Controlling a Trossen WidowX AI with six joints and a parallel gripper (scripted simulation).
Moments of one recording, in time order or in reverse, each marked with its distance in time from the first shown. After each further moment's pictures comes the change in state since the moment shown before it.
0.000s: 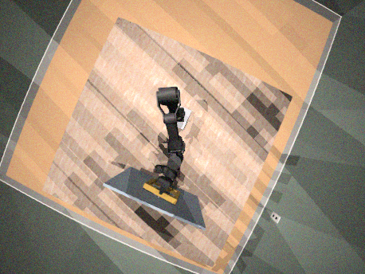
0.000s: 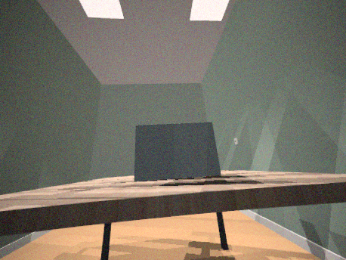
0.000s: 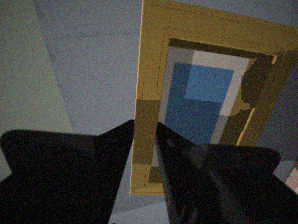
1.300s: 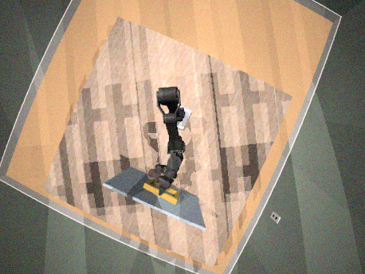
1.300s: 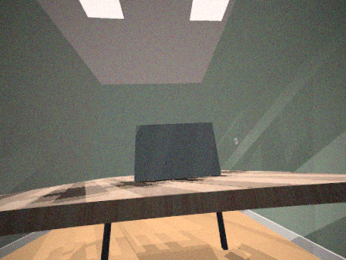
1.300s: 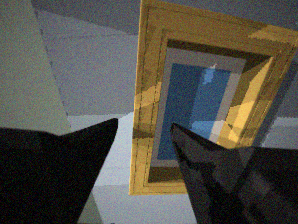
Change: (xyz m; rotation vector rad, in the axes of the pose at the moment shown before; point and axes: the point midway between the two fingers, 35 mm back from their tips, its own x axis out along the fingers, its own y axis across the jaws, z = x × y) arm 0.000 -0.001 0.001 -0.002 -0.001 -0.003
